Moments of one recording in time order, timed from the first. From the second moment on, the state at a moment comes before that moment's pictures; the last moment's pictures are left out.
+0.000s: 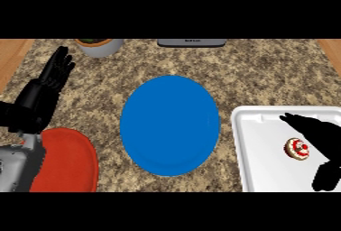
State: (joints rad) left arm -0.28 0.37 -0.02 -1.59 0.14 0.04 0.10; right arm -0.10 -0.78 0.27 -1.64 0.59 0.50 0.25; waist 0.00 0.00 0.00
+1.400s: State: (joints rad) left arm -0.24 0.35 0.09 -1.61 0.10 -0.01 0.12; right arm 0.14 -0.56 0.04 -1.49 0.87 0.07 0.29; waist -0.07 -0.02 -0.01
